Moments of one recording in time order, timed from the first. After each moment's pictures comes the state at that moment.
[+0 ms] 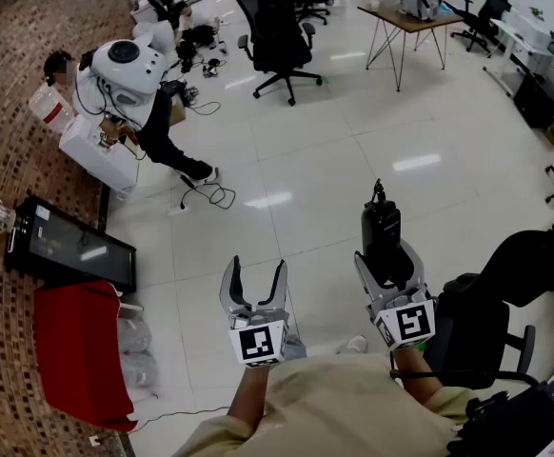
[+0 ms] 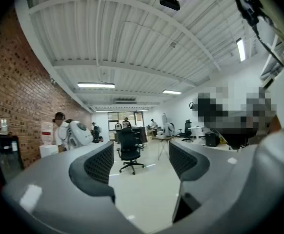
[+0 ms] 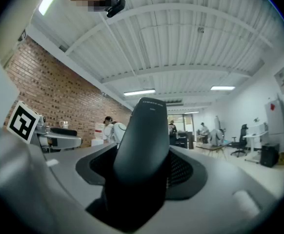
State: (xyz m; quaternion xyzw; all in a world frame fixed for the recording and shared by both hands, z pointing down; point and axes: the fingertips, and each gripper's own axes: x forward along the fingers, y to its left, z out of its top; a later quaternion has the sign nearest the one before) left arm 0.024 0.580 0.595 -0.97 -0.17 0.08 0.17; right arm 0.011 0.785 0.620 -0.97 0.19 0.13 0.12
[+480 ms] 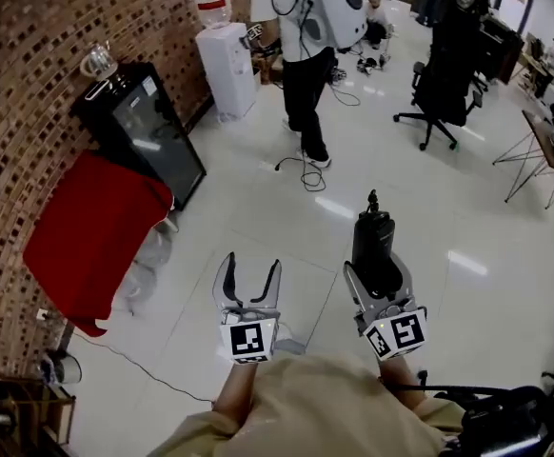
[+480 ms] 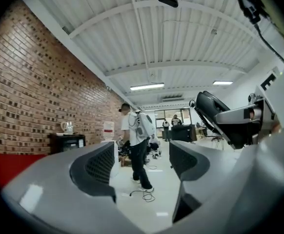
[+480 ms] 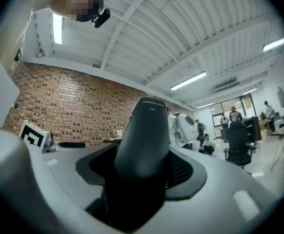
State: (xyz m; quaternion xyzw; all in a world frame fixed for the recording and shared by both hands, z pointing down) left arm 0.082 0.246 0.638 -0.98 0.08 0.03 0.16; right arm 0.154 0.437 0.631 -0.86 0.45 0.15 0.18
